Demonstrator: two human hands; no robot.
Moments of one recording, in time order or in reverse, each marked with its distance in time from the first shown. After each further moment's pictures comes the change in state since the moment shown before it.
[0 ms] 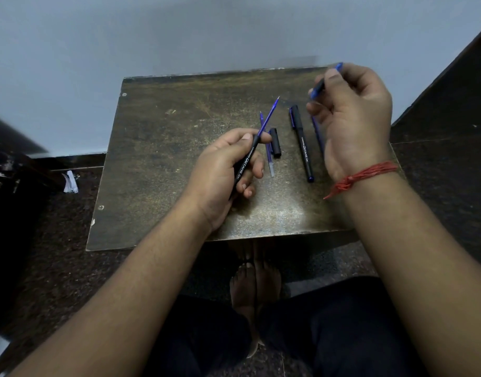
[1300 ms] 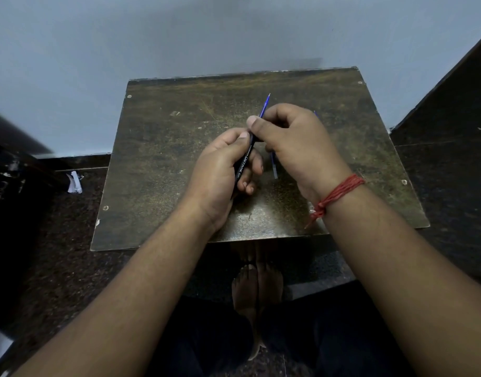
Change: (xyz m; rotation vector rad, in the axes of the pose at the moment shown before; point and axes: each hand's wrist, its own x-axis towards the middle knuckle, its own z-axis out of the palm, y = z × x) left_hand -0.002 0.004 0.002 -0.024 0.084 0.025; right_hand -0.040 0.010 0.029 -0.572 -0.400 0.104
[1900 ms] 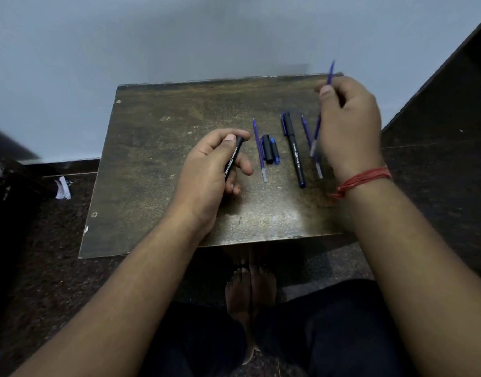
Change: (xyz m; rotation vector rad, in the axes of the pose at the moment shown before) left_hand 0.004 -0.004 -0.007 0.155 0.055 0.081; right_hand 0.028 0.013 -0.063 -0.320 0.452 -0.160
